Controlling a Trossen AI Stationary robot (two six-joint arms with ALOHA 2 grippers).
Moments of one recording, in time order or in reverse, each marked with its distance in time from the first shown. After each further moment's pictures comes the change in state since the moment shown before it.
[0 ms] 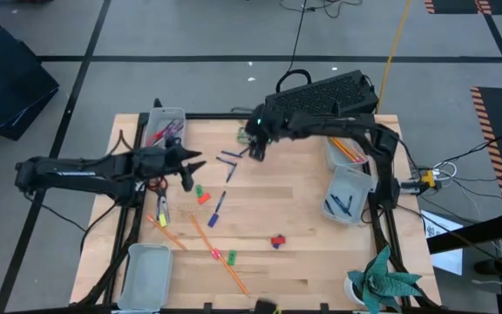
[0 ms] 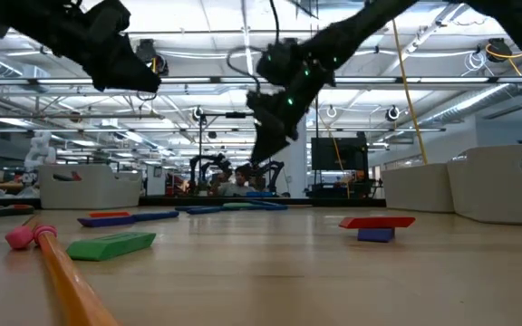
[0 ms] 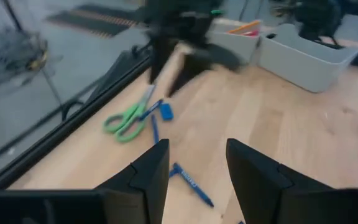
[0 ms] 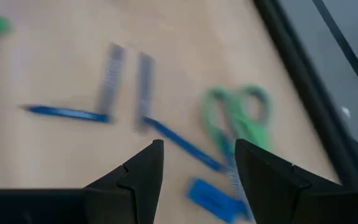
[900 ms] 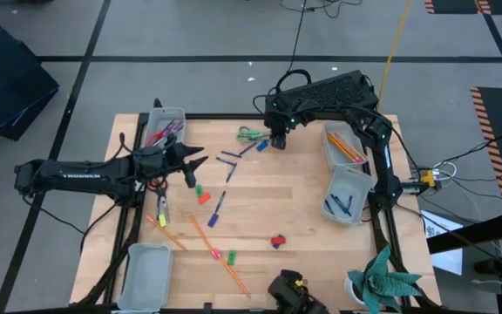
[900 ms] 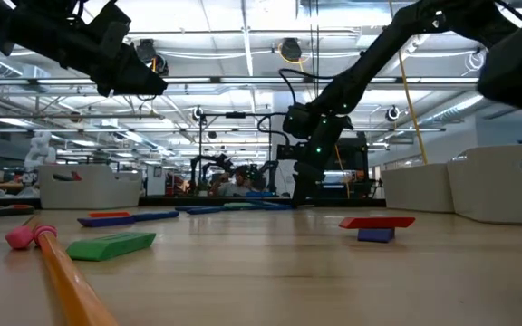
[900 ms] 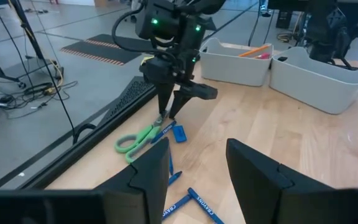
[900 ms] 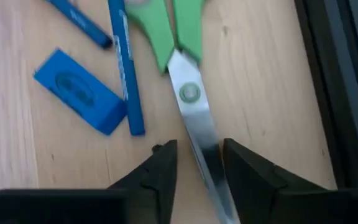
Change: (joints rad) left arm 0.052 0.007 -0.089 0.204 -0.004 0.064; right arm -0.241 0.144 -0.071 -0.090 -0.103 -0.357
